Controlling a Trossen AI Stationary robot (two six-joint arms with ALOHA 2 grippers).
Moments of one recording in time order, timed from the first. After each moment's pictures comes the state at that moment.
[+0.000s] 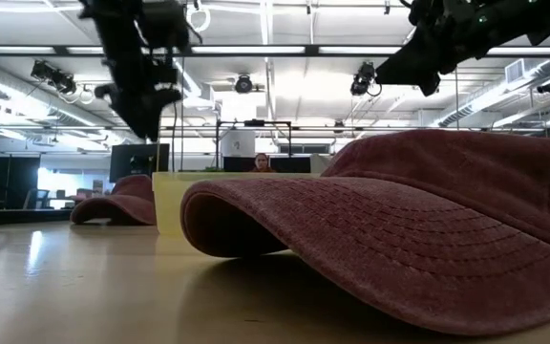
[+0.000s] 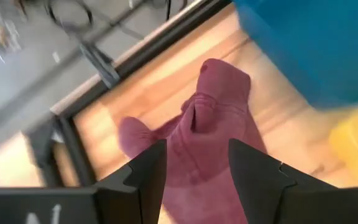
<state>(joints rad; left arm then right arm) 0.44 1.26 0.96 -0.85 -0.53 -0.43 -0.13 0.87 0.56 -0.03 0.04 0.12</state>
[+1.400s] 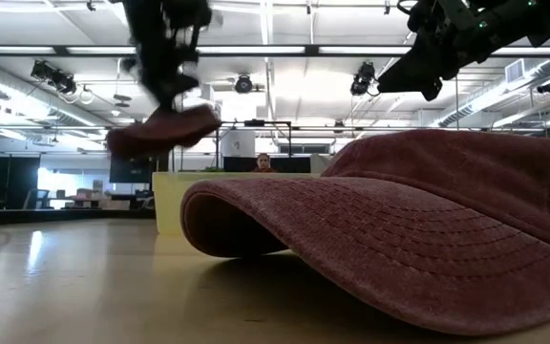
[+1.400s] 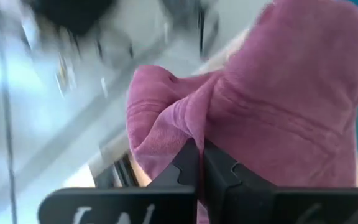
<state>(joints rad) 0.40 1.36 1.20 -0.90 -0.75 -0.21 -0.13 0.88 0.56 -0.08 0.05 0.12</state>
